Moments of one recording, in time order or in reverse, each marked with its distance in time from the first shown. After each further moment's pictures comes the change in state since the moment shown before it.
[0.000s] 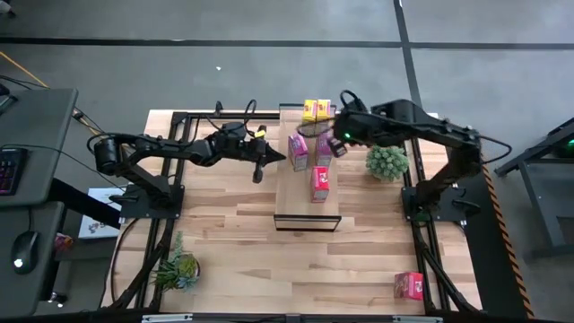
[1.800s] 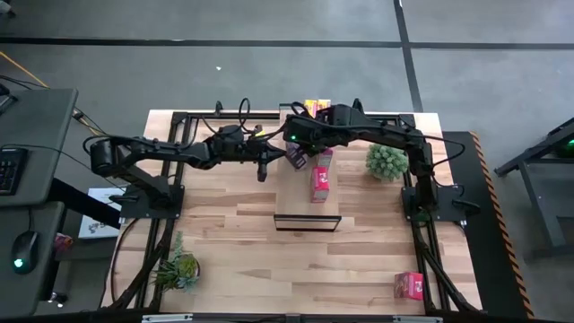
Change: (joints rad) left arm -0.048 -0.042 0.000 0.028 -0.177 -0.288; right arm -0.027 0.412 0.319 0.047 -0.223 -0.141
